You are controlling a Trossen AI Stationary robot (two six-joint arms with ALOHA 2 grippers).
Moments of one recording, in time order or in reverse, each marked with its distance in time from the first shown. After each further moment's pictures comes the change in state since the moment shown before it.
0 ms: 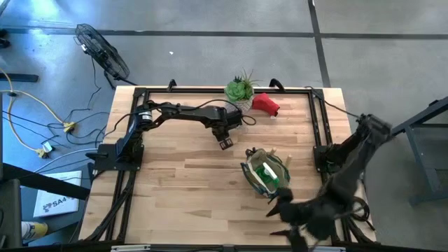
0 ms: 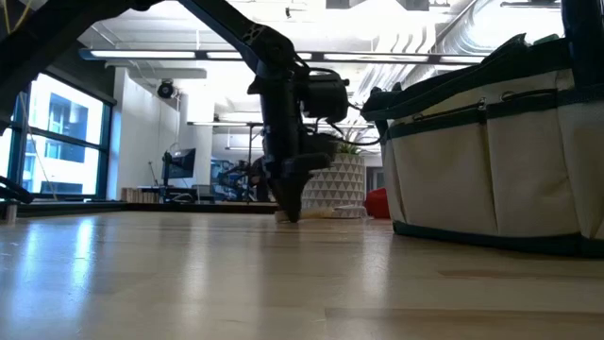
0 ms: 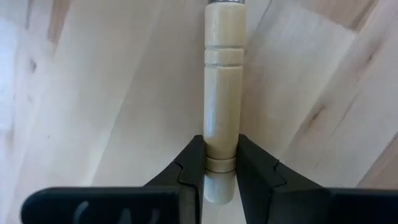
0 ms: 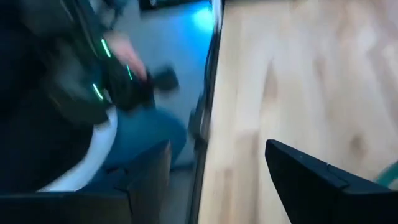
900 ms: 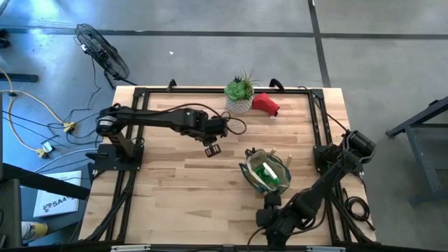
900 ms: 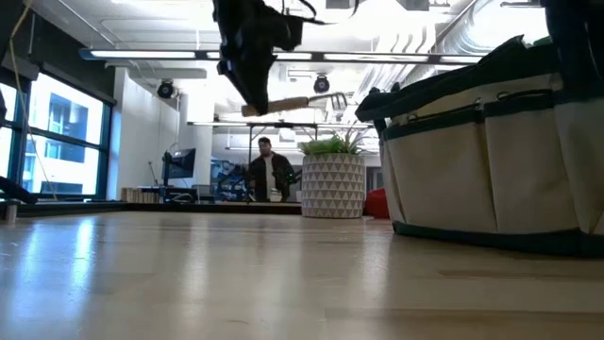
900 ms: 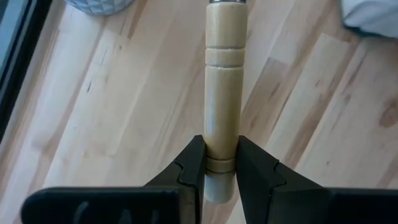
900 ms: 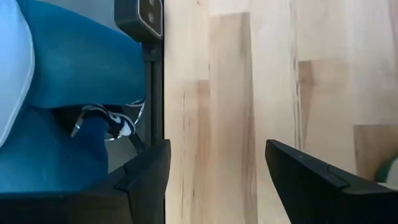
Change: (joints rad) left arm -0.214 -0.418 0.000 -0.252 -0.177 -0.154; right arm -0.112 0.302 -0.001 -0.096 -0.279 0.139
